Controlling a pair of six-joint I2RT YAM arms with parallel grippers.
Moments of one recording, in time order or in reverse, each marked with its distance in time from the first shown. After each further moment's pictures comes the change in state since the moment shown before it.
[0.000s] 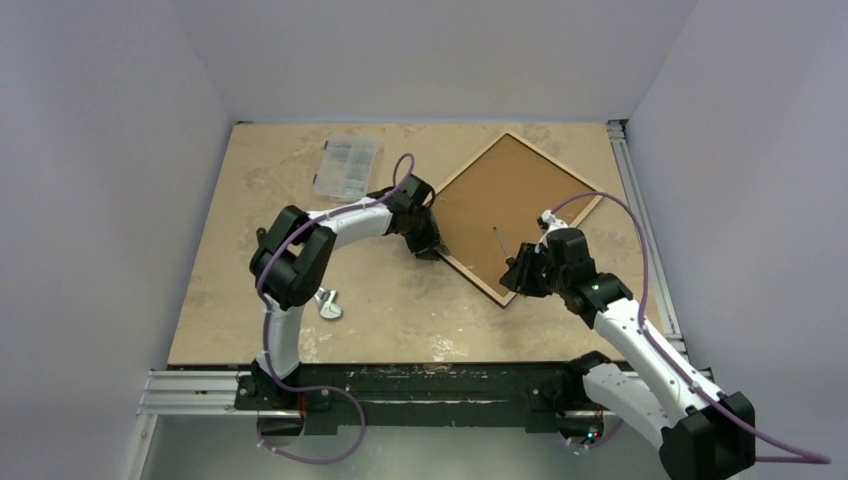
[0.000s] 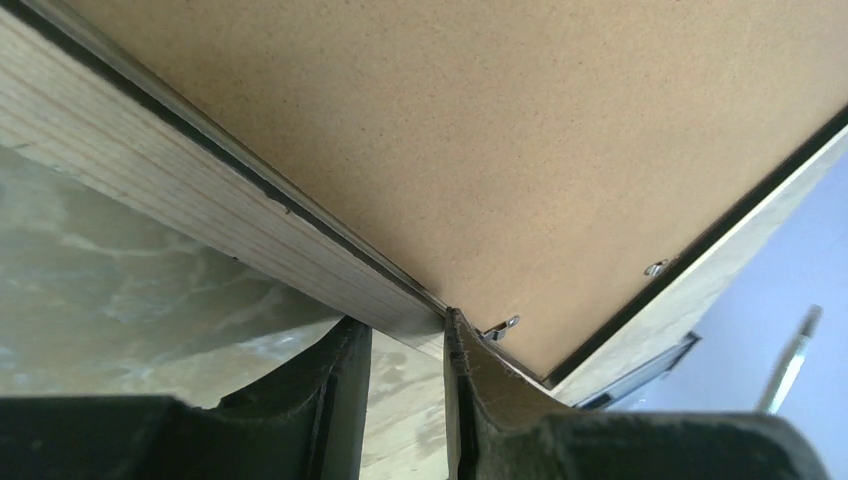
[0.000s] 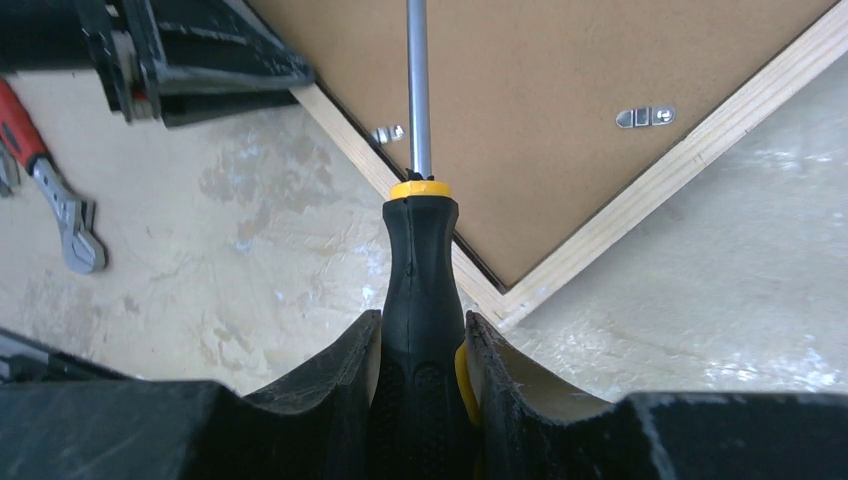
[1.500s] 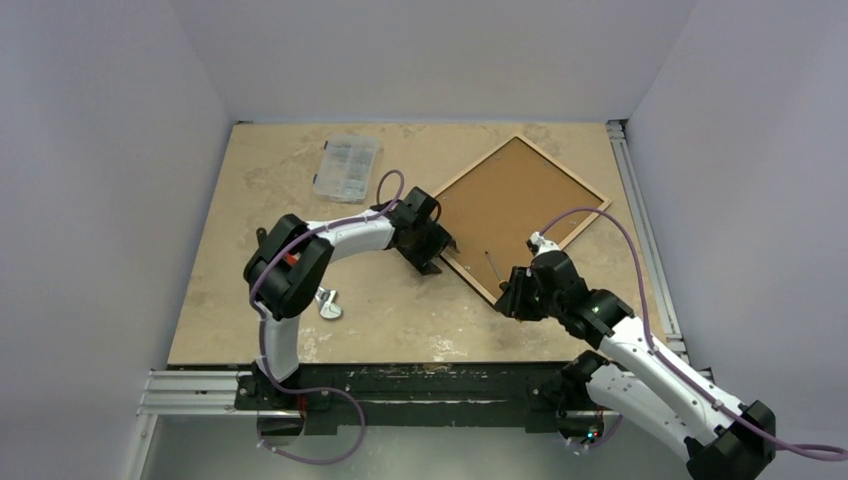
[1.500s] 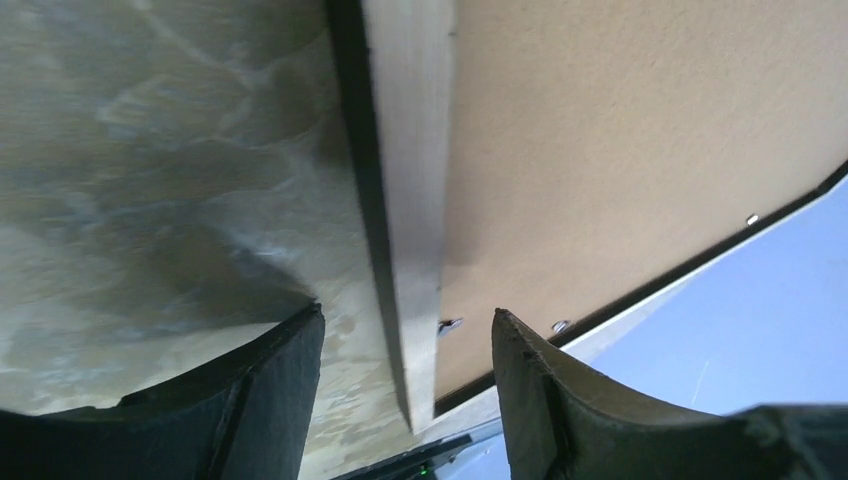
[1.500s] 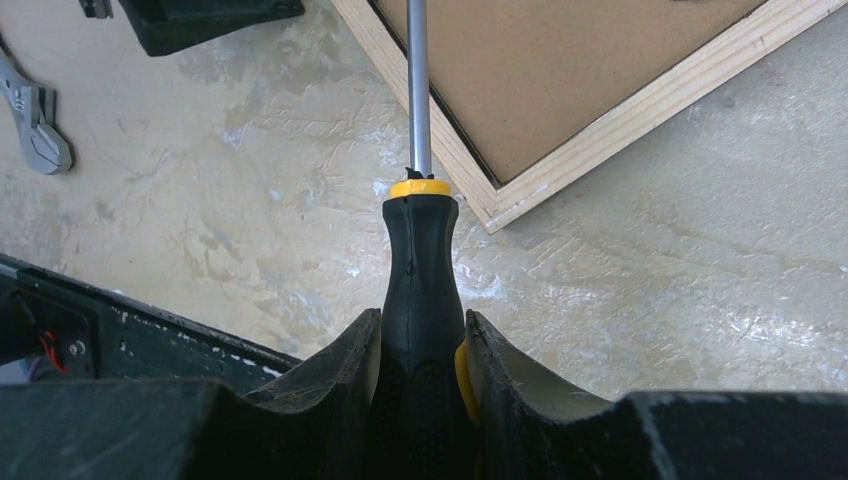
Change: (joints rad) left arm -0.048 -0.102 -0.141 0.058 -0.084 -0.412; right arm 0.237 -0.101 -0.050 -0.128 0.104 0.130
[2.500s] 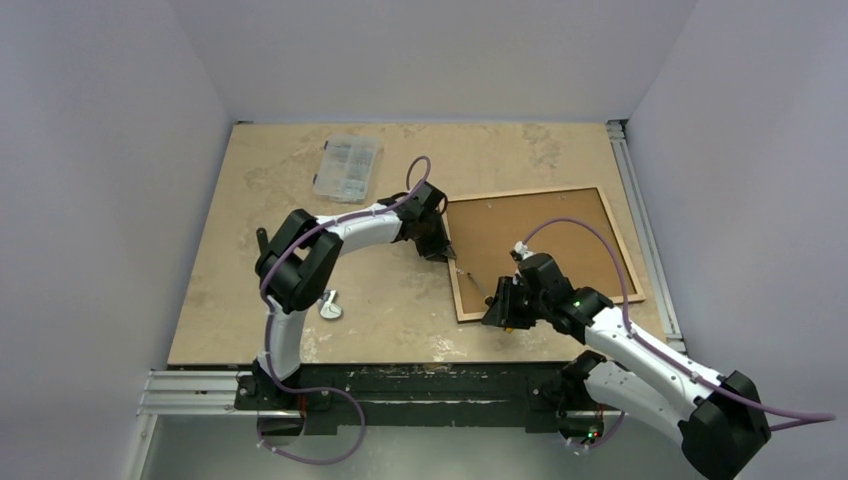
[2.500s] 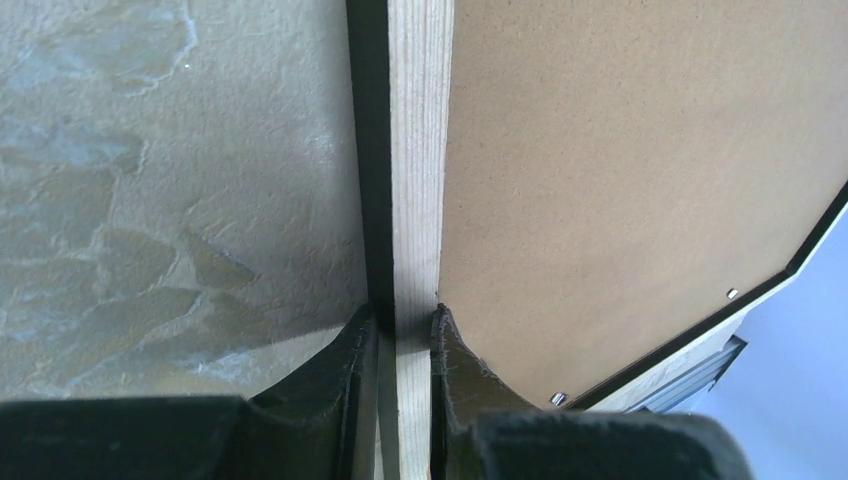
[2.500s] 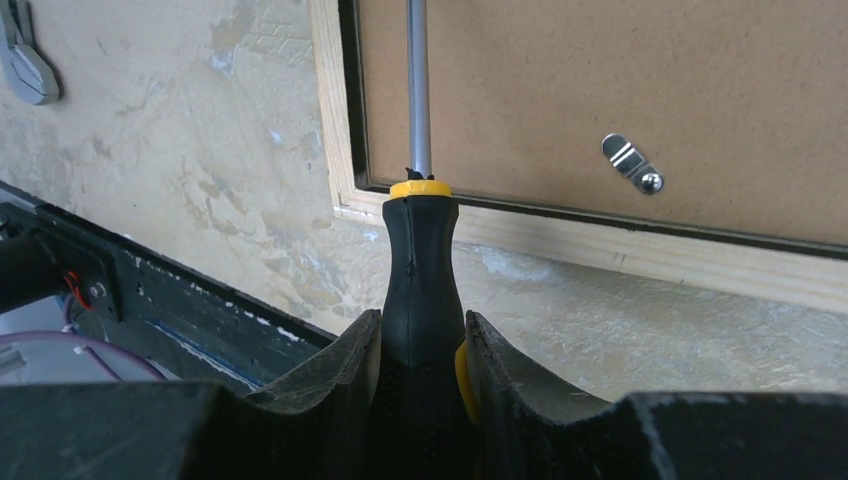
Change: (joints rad) left arm -0.008 0.105 0.156 -0.033 0.002 0.471; right arm 0.008 0.128 -0.077 0.109 -0.167 0.041
